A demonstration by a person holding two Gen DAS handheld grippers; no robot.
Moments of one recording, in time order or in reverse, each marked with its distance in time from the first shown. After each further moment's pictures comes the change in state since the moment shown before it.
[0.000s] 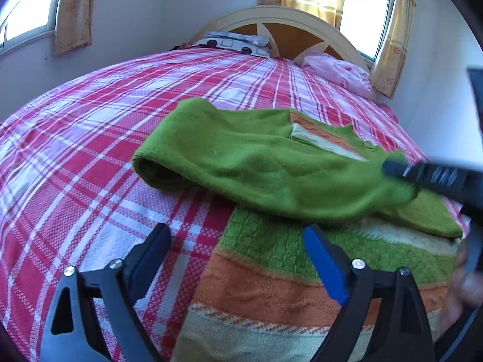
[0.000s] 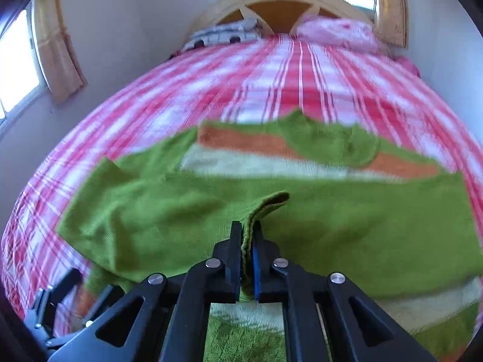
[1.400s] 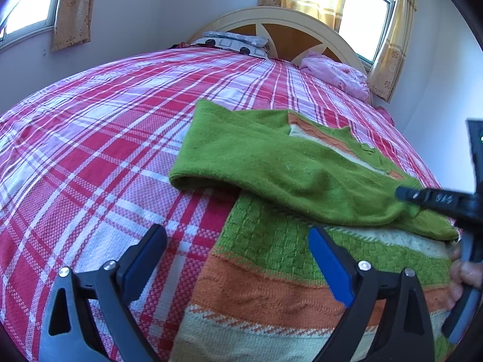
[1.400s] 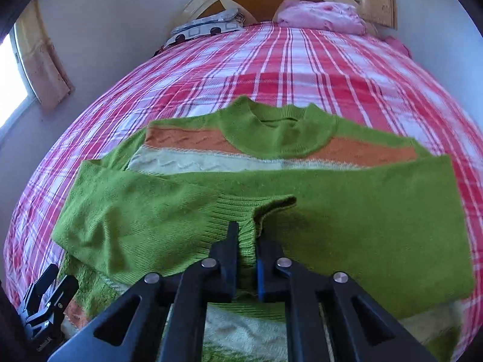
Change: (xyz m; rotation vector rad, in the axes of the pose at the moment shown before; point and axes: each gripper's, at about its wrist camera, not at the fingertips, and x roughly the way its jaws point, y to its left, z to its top) left arm 0.003 0.000 0.000 -0.009 -0.003 -0.015; right arm 0.023 -0.075 -0.004 0.066 0.093 -0.030
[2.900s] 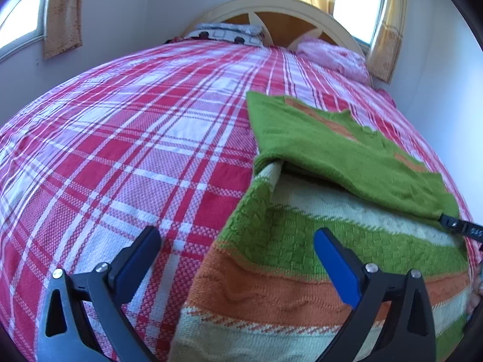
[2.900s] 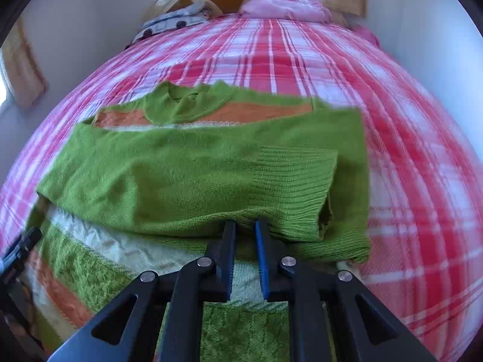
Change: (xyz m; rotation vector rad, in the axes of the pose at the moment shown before) left arm 0.008 -0.007 0.004 0.076 0.069 0.019; right arm -0.057 -0.099 -0.059 0.090 0.069 -0.086
